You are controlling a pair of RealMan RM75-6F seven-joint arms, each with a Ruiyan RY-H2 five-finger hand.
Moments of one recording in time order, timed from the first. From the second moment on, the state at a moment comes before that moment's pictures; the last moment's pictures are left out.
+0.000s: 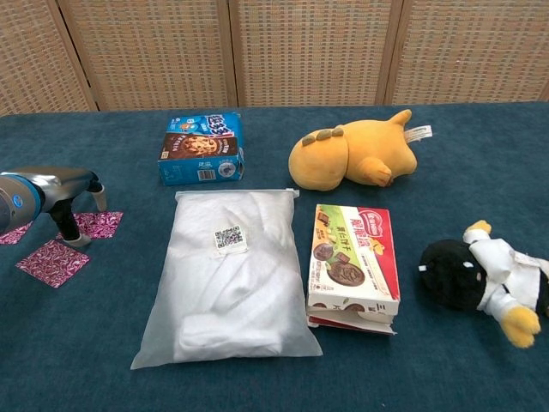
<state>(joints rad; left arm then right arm) -0.83 -1.65 -0.18 -1.37 0.31 1.10 0.92 0.11 -1.13 0.03 -1.63 -1.44 1.35 -0.02</state>
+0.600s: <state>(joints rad) -0.82 -1.64 -0.18 -1.36 0.29 1.08 0.92 0.11 -1.13 0.03 -1.63 -1.44 1.35 -0.03</state>
